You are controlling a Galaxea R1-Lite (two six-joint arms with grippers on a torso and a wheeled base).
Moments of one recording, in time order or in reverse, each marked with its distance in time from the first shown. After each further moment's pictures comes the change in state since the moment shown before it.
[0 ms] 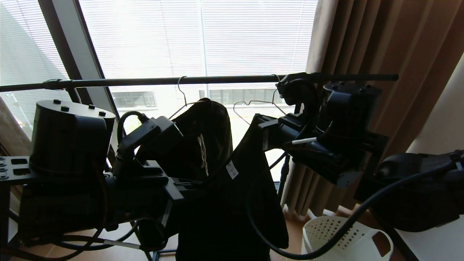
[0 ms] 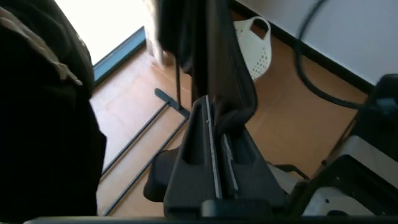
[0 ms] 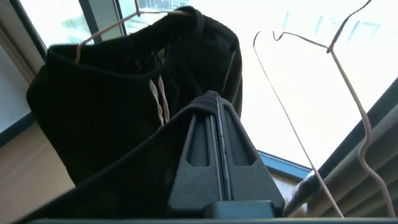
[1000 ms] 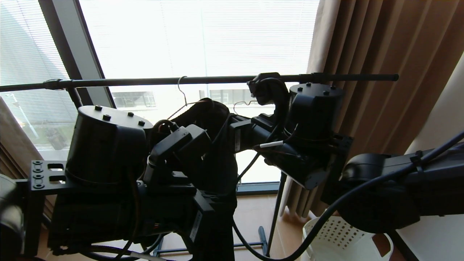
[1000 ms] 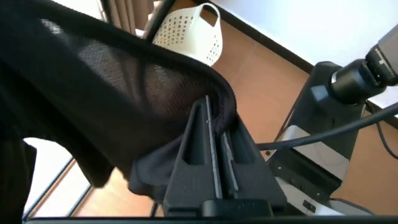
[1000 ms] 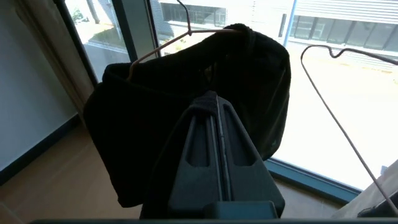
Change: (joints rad) left arm -0.106 0.060 -0.044 0.003 -0.006 -0.119; right arm 0.079 0.081 -0.102 -0.001 -0.001 0.048
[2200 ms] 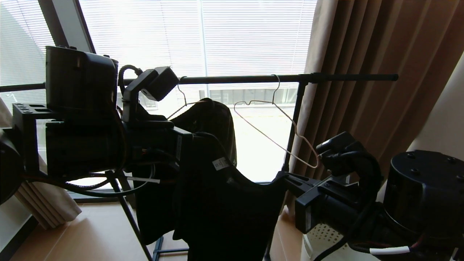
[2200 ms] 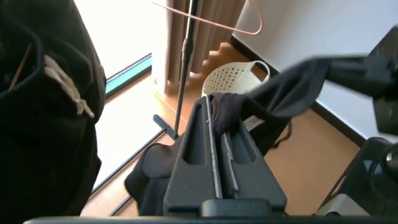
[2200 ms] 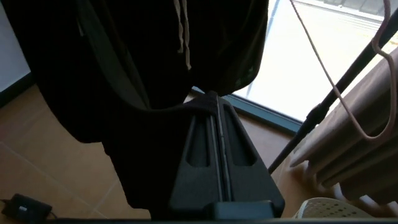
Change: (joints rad) left arm 0.201 0.042 -0.196 -0.007 0.001 0.013; right arm 0.071 -0.365 0.595 -0.011 -0.056 0.001
